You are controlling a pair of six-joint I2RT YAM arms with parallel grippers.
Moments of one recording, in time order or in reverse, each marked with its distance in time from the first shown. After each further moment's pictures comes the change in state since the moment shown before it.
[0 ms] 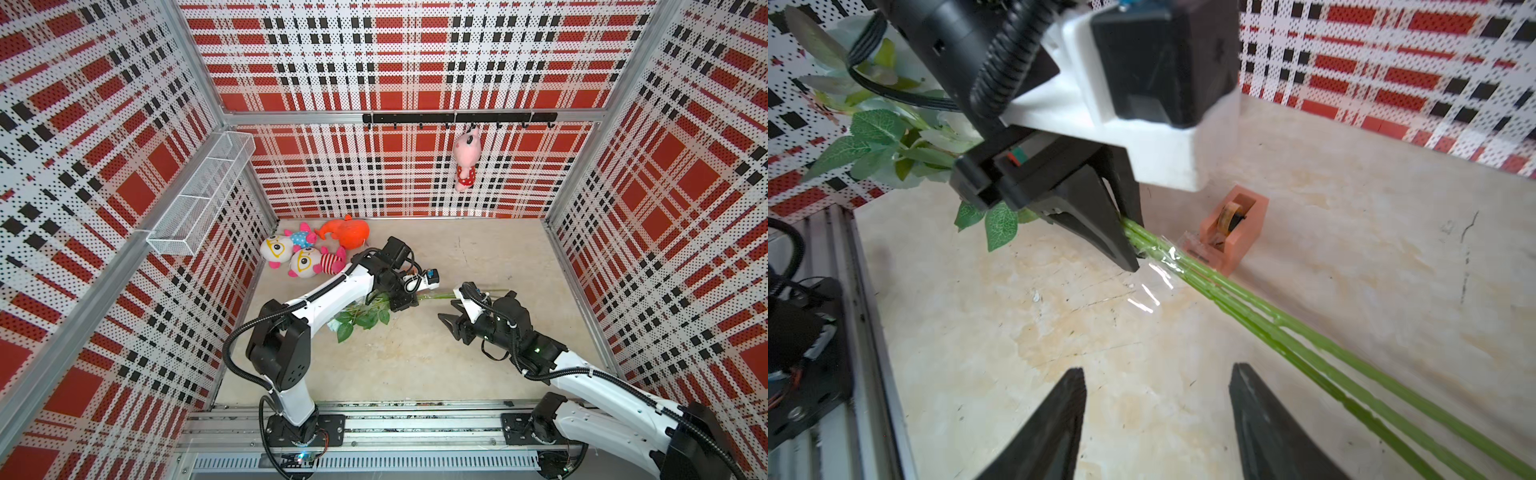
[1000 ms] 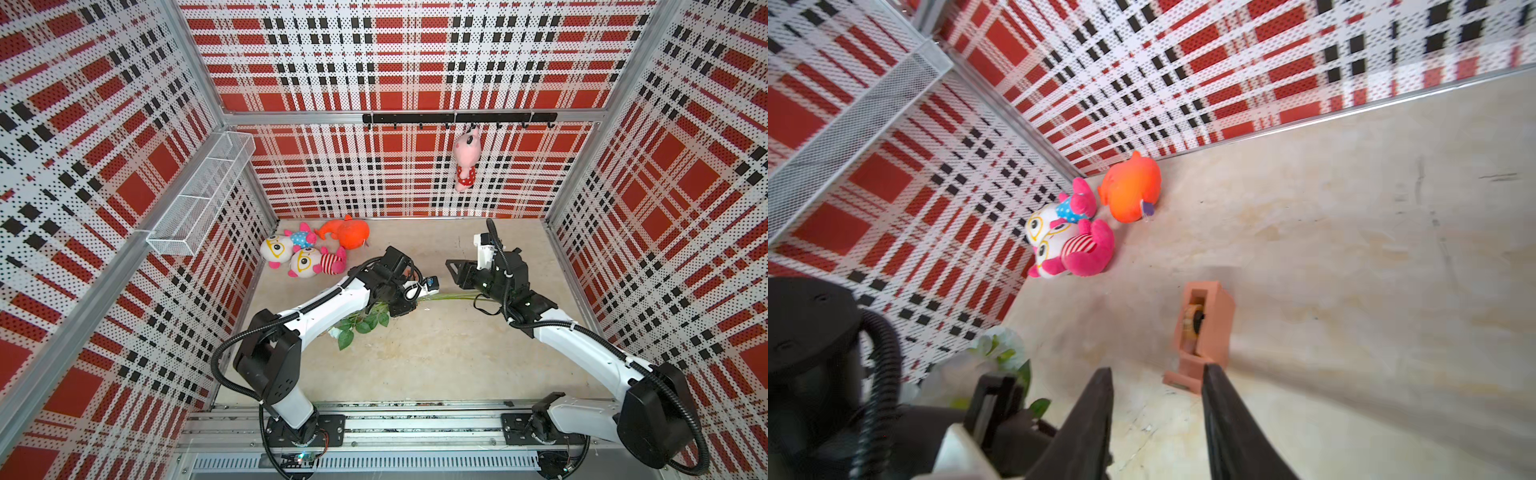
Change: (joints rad) left arm -0.055 -0.080 -0.133 0.137 -0.099 0.029; right arm -0.336 0.291 0.371 -0.082 -0.082 0.497
